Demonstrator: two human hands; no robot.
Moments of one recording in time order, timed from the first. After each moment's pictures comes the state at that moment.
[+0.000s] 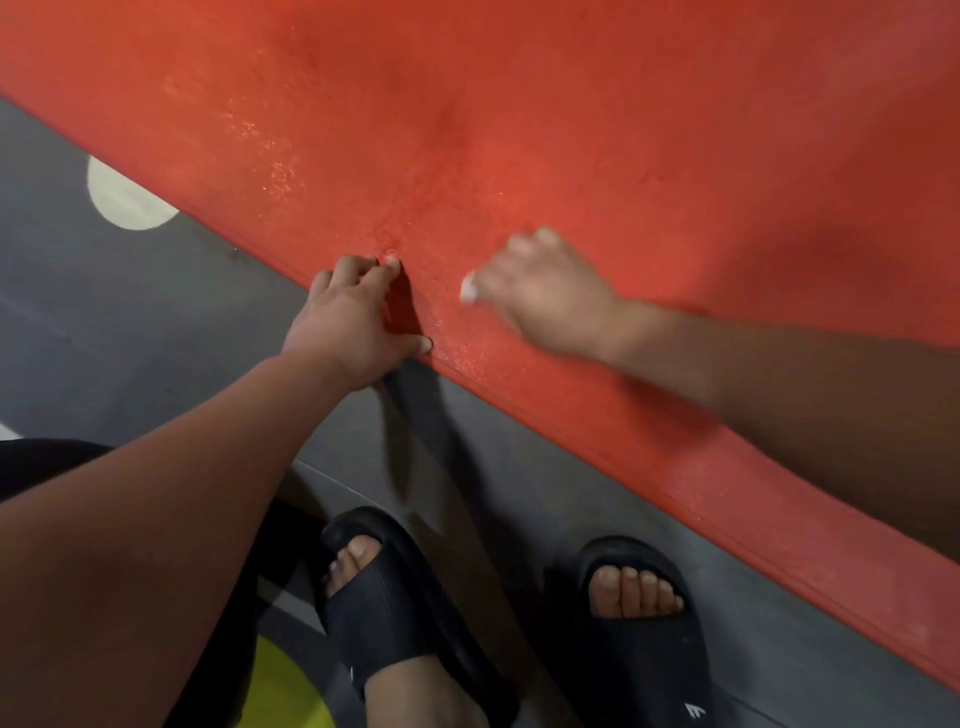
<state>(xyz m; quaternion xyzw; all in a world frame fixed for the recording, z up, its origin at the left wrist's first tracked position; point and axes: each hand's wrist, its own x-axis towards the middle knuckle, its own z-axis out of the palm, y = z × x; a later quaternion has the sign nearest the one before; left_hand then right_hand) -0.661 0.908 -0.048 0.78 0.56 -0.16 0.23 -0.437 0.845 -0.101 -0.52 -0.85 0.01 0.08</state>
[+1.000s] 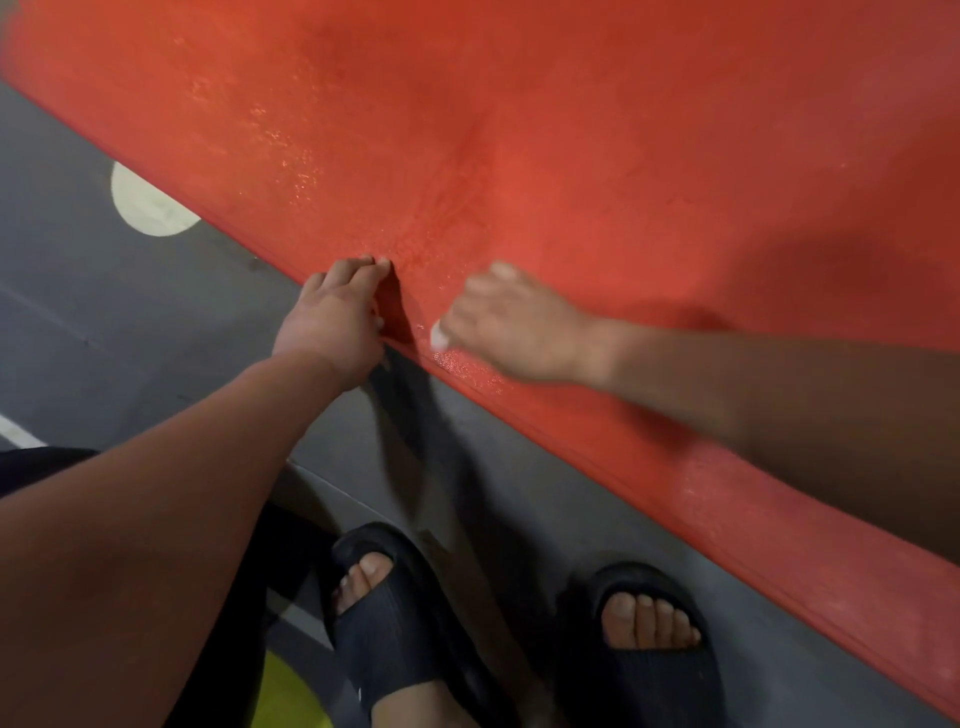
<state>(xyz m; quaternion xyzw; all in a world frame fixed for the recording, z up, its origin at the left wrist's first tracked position) -0.682 0.933 -0.057 0.78 0.57 -0.13 0.22 -0.473 0.864 -0.097 -0.43 -0.90 0.05 0.08</state>
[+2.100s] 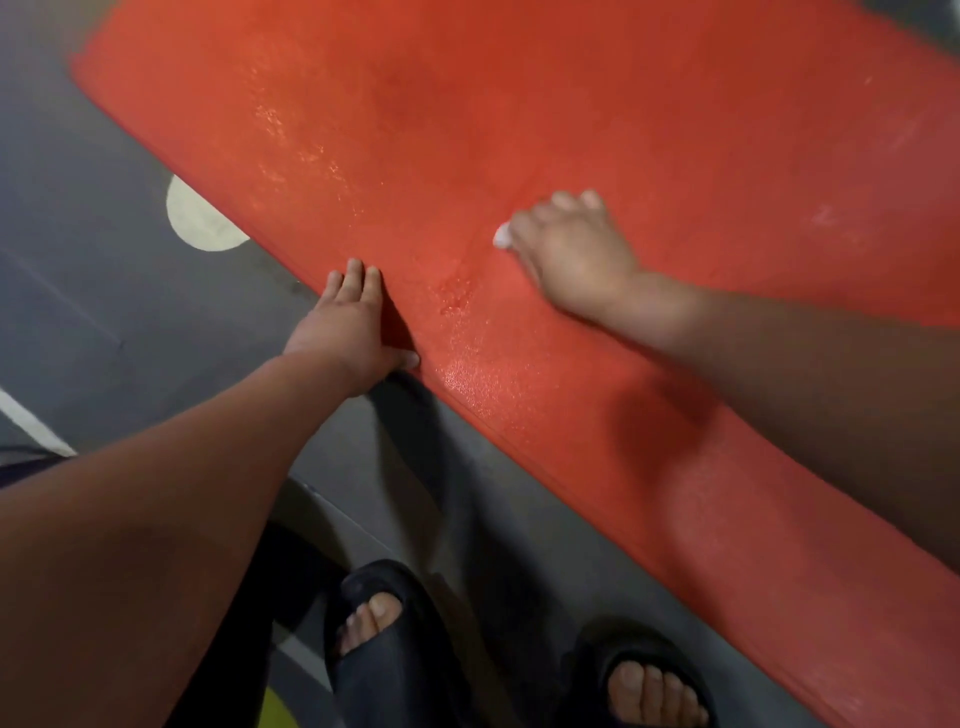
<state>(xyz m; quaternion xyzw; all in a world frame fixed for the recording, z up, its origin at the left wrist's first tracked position) -0.700 0.975 -0.060 0.74 0.60 -0.22 0.22 -0.437 0.964 -0.095 -0.60 -0.80 0.01 0.10</state>
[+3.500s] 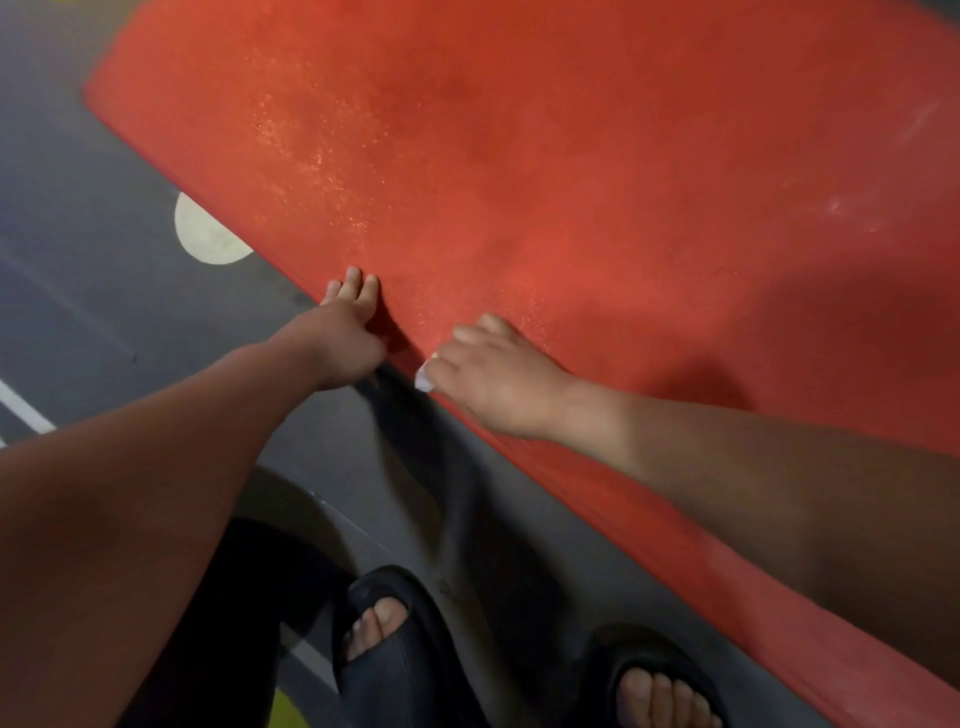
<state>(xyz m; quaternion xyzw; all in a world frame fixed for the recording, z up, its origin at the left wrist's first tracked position) -0.699 0.990 -0.049 0.69 0.59 -0.29 0.29 -0.512 0.887 -0.102 -0.45 -0.88 0.13 0.10</state>
